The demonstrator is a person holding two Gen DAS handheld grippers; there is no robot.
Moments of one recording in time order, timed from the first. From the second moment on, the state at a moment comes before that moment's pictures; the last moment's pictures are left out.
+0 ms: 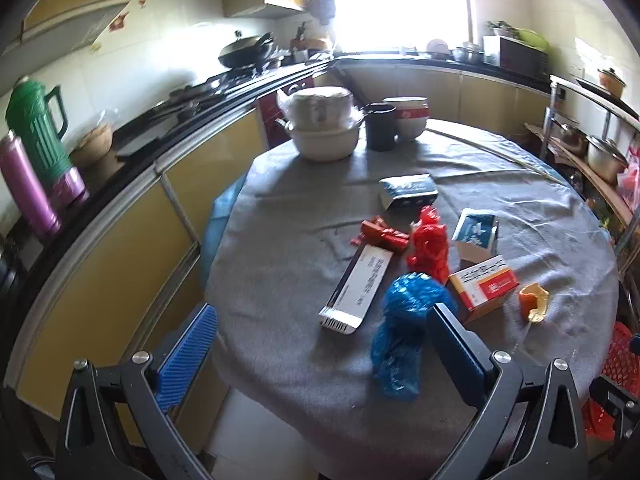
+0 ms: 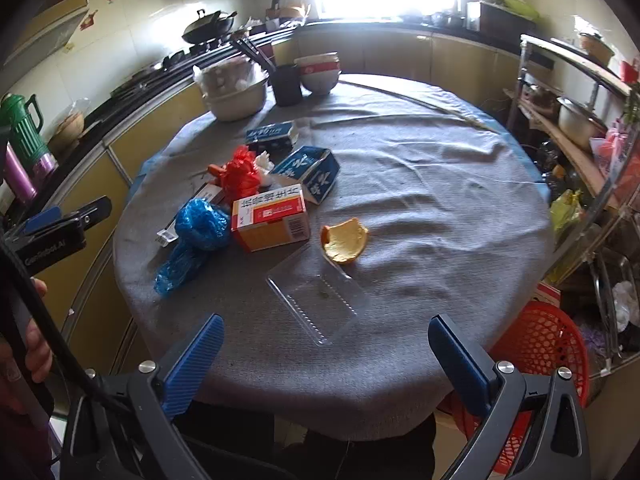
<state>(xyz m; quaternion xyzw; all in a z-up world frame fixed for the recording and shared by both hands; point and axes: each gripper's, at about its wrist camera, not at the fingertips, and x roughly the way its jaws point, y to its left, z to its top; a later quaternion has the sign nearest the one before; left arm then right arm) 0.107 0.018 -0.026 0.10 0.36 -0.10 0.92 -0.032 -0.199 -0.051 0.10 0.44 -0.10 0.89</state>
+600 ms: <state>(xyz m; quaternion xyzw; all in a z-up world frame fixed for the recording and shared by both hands) 0.101 0.001 -0.042 0.12 0.40 -0.06 0.91 -0.014 -0.233 -0.083 0.11 0.45 -0.06 0.89</state>
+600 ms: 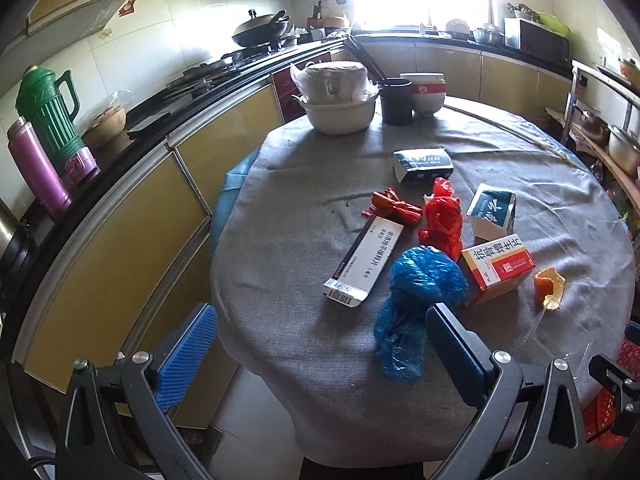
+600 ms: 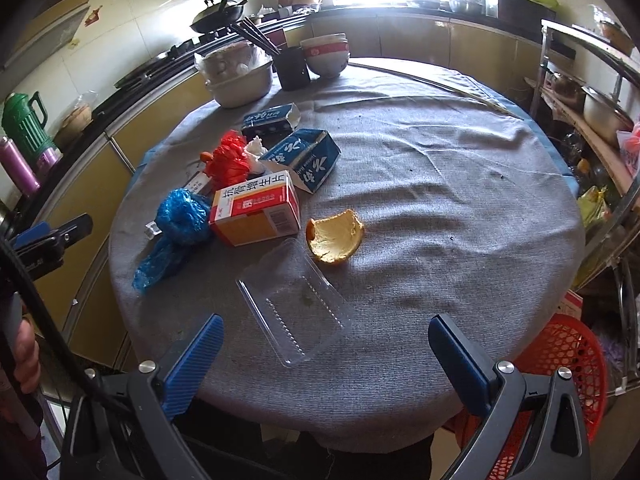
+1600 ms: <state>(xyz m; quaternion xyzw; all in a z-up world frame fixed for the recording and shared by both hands) 0.151 -0.013 -0.087 0.05 0.49 -0.23 0.84 0.021 -0.220 -0.135 0.07 0.49 -0.01 0.87</state>
